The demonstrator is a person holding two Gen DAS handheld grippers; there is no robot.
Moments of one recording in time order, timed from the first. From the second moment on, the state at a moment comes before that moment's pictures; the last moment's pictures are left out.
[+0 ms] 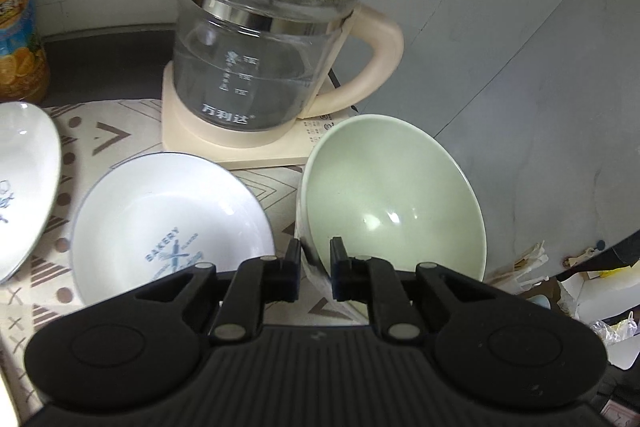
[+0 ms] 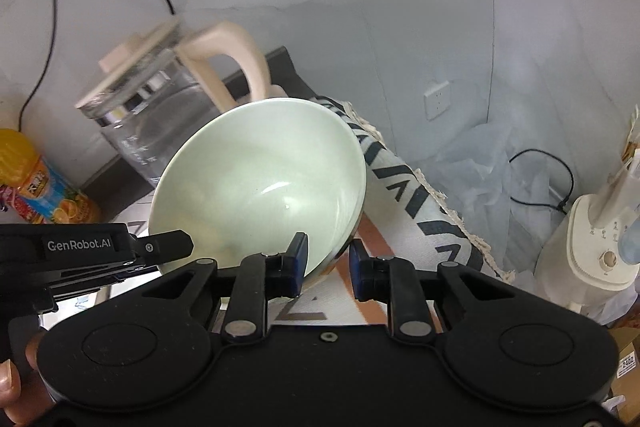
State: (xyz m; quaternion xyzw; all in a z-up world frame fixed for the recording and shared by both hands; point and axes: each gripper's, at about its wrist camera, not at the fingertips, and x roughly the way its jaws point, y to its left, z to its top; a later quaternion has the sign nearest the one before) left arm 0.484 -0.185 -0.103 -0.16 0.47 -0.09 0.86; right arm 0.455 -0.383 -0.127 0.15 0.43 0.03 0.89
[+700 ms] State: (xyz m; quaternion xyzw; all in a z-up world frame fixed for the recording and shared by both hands) left arm 0.398 -0.127 -0.068 -0.16 0.44 -0.08 0.88; right arm 0.377 -0.331 -0.086 0.13 0.40 0.05 0.91
